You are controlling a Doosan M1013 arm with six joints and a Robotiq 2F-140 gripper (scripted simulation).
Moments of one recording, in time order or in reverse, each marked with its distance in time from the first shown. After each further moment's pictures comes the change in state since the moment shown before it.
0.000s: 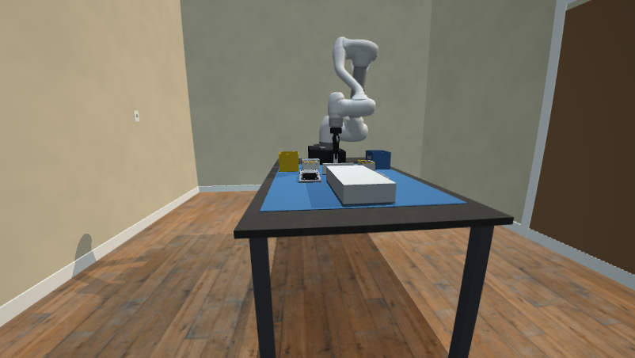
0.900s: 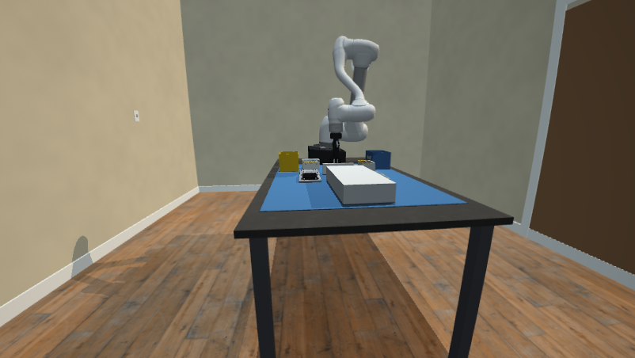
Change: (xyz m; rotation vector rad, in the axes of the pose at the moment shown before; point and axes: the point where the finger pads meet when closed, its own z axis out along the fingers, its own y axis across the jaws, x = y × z) arm 0.000 0.000 0.033 0.000 0.000 0.000
